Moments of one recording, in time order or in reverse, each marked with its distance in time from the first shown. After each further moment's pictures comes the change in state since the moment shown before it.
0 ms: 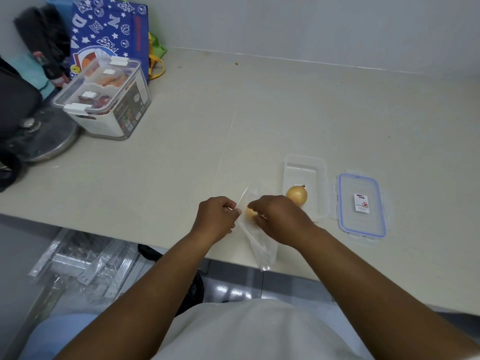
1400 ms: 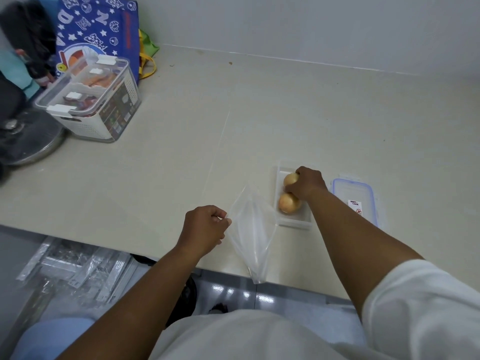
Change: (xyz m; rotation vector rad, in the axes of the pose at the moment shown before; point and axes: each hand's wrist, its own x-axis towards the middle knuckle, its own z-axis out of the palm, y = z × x) left_hand 0.001 0.000 0.004 -0.056 0.041 -0.031; right_hand 0.071 0.147 -0.009 0.167 0.016 0.844
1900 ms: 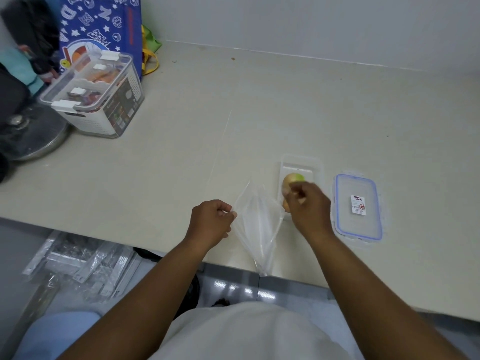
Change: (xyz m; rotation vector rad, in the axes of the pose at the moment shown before) left_hand -0.002 0.001 0.005 -0.045 0.008 -0.005; right_hand -0.113 0.009 0.024 0.477 0.360 -0.308
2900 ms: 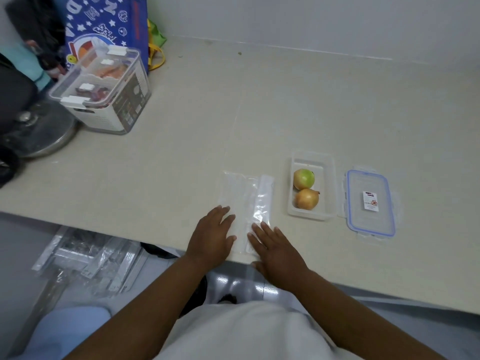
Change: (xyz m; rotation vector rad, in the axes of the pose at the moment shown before) left_hand 0.008 -0.093 -0.010 0.770 -0.007 0.648; right_hand -0.098 0.036 0.070 -0.718 -0.714 -0.597
